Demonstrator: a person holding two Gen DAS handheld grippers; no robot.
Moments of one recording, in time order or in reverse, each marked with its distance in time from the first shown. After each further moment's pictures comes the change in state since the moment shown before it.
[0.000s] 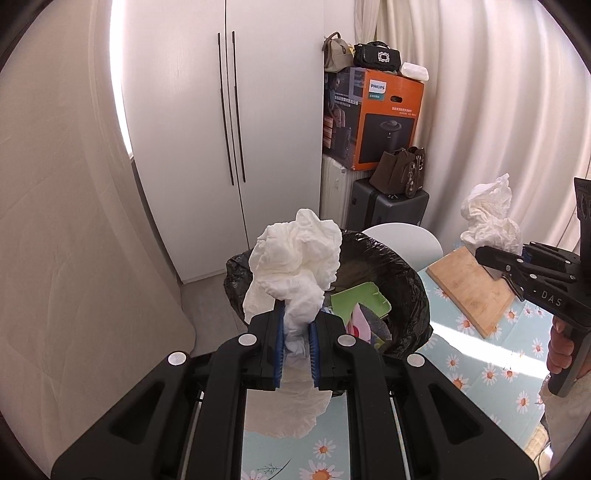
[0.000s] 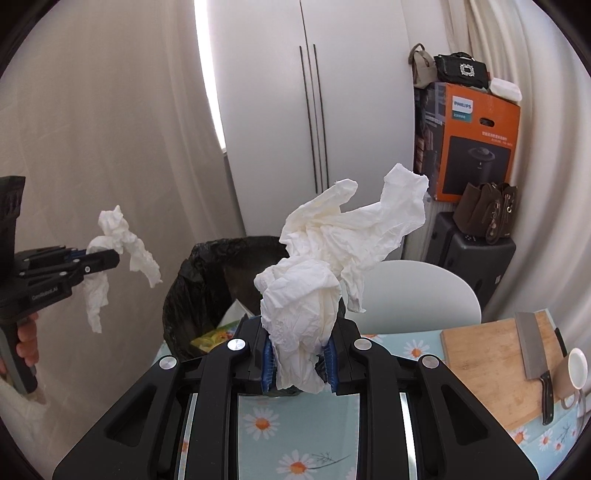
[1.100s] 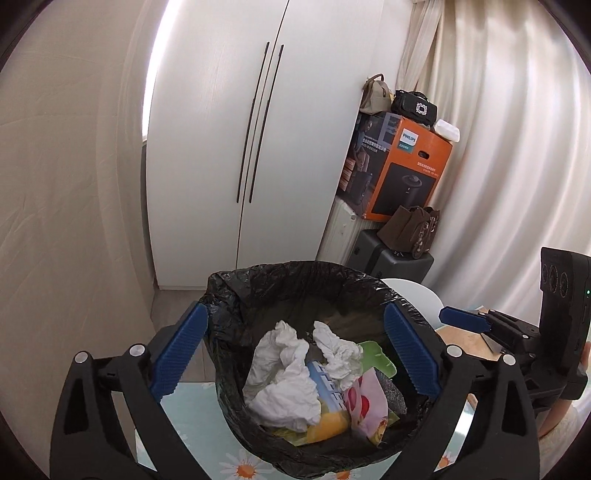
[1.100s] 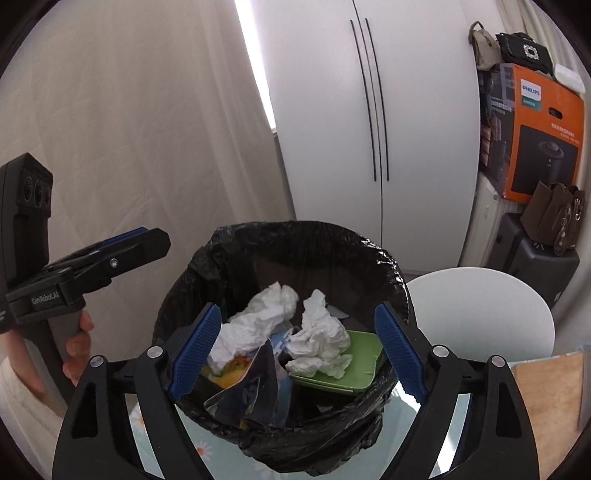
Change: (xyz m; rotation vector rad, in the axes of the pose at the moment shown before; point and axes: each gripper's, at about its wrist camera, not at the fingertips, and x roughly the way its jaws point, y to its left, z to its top) left arm 0.070 0.031 -0.024 -0.248 -0.174 -0.013; right arm 0.110 0.001 -0.003 -0.072 0.054 0.221
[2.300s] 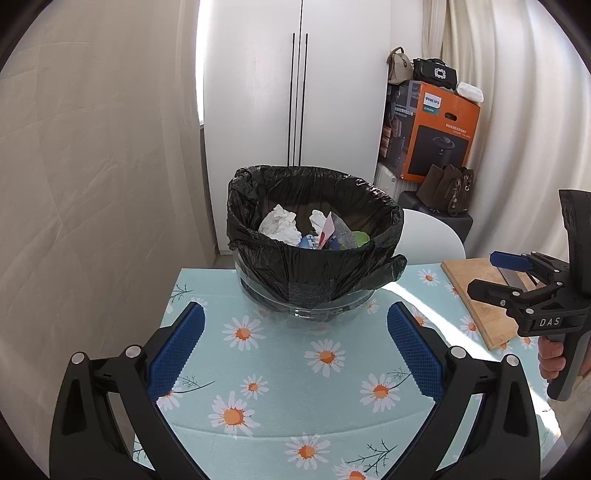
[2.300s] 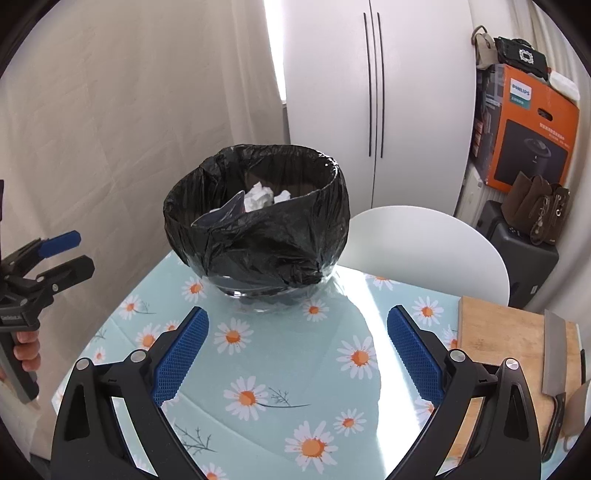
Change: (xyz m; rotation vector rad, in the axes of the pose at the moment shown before) left arm -0.110 -0.100 -0.127 0.013 0.065 0.281; right arm -0.108 -0.050 -0.108 -0.120 0.083 -0.001
